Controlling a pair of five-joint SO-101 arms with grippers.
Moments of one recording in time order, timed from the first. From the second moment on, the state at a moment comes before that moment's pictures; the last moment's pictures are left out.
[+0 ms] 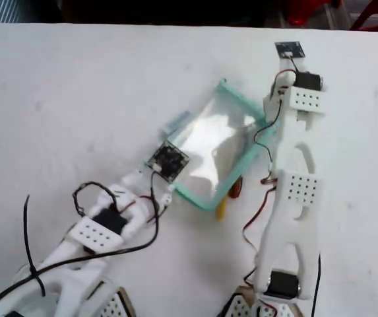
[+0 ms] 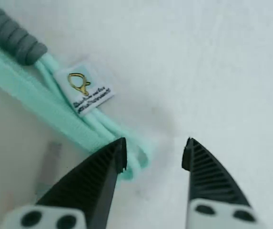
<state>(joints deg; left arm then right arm) 22.1 -40.9 77.8 21.3 -10.3 7.6 64.5 -70.1 87.0 16.1</state>
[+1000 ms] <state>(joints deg) 22.1 -40.9 77.8 21.3 -10.3 7.5 72.0 -87.1 96.8 16.1</state>
